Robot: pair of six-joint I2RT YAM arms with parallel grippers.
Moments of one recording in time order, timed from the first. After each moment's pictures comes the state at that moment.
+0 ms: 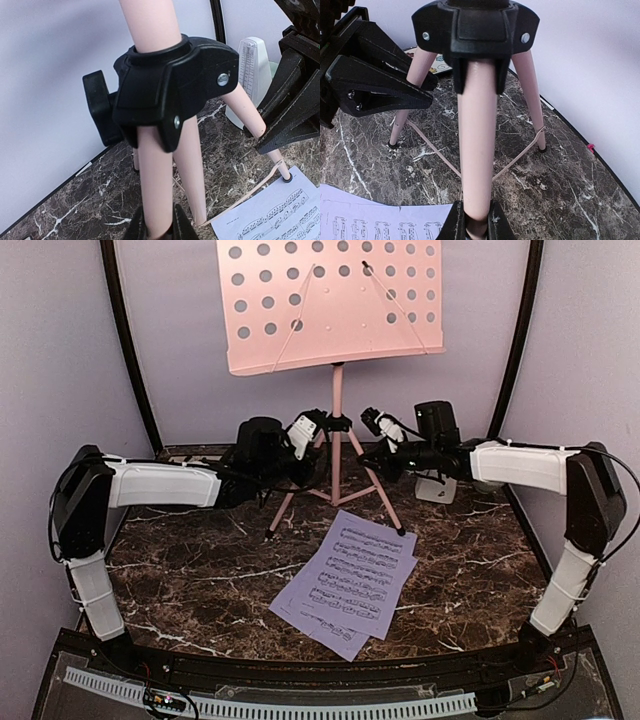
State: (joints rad) left arm -0.77 1.85 1.29 0.30 -0.12 0.23; right arm 0.52 1.73 1.25 0.02 -0.43 -0.30
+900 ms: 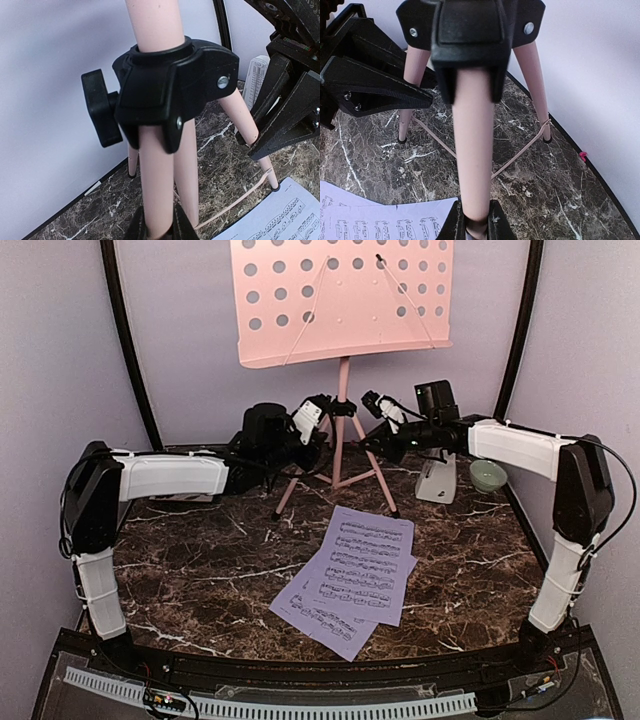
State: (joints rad) left arm -0.75 1.92 1.43 0.29 -0.11 0.27; right arm 0.47 1.83 1.49 -0.18 -0.51 -0.37
